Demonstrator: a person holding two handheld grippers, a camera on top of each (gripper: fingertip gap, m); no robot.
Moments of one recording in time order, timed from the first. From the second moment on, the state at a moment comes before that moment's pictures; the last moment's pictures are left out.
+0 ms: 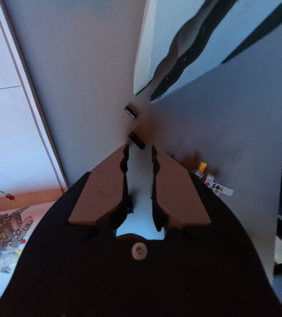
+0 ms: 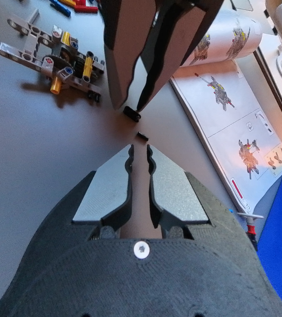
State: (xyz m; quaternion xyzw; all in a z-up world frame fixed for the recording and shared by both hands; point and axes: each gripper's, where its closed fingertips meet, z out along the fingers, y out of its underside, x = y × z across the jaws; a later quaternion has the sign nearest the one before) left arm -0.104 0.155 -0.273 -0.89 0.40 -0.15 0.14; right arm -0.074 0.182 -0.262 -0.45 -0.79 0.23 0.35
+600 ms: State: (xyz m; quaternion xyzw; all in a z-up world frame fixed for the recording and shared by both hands) left arm -0.114 0.164 -0.276 -0.69 0.67 0.20 0.18; right arm -0.084 0.162 -0.255 -0.58 -0.67 0.40 0.23
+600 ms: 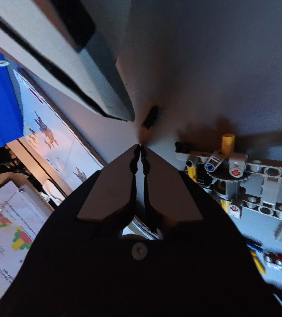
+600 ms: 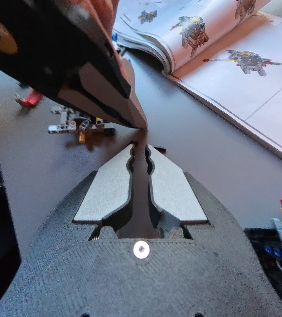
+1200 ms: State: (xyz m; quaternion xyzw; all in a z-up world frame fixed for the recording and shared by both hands) left arm -0.141 0.156 -0.254 -0.80 0.53 0.12 0.24; right arm -0.058 0.145 -0.263 -0.62 -0.67 0.33 0.25
